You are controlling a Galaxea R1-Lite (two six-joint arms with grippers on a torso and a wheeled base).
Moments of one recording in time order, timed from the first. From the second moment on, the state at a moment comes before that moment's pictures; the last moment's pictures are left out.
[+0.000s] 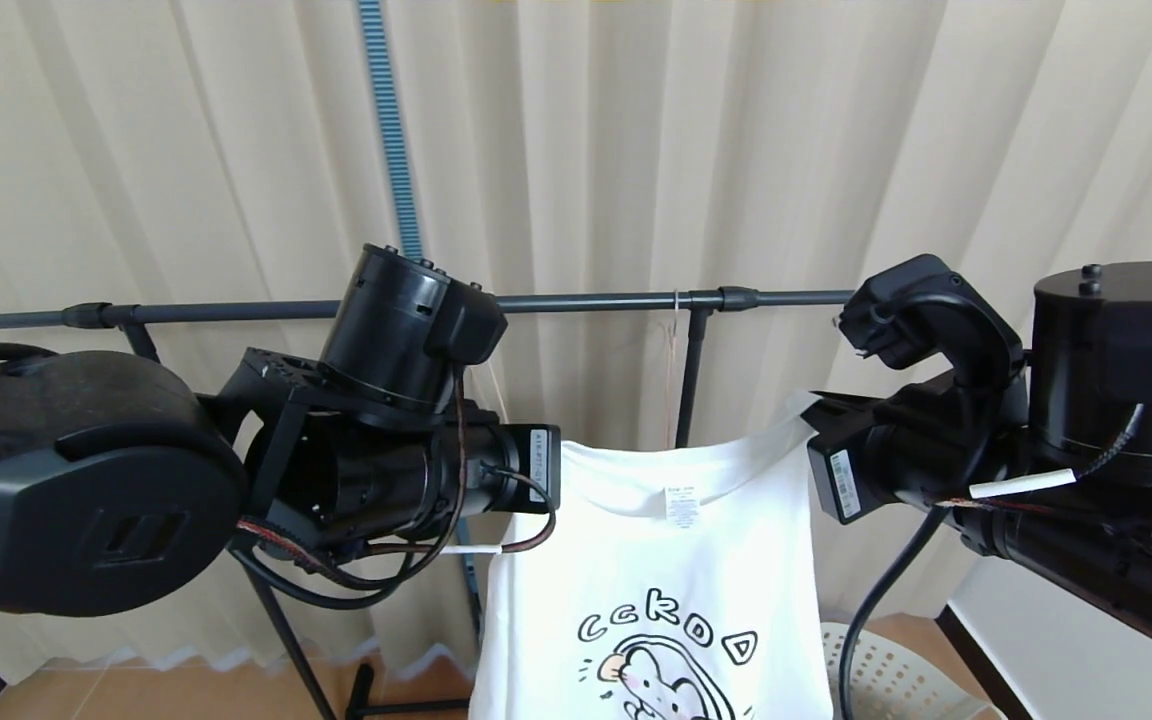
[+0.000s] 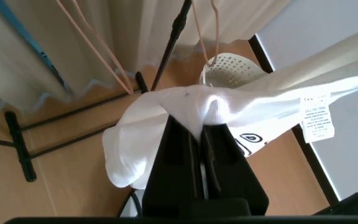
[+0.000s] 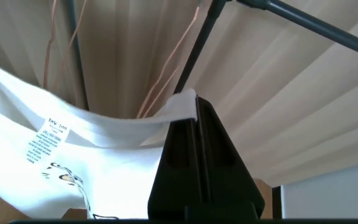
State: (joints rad) left arm -0.74 1.72 -1.14 0.05 0.18 -0.41; right arm 0.74 1.51 -0.84 -0.31 -0.51 -0.07
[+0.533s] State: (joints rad) left arm -0.74 1.72 -1.10 0.05 0.18 -0.41; right arm 0.71 1.51 -0.83 -0.31 -0.51 -0.08
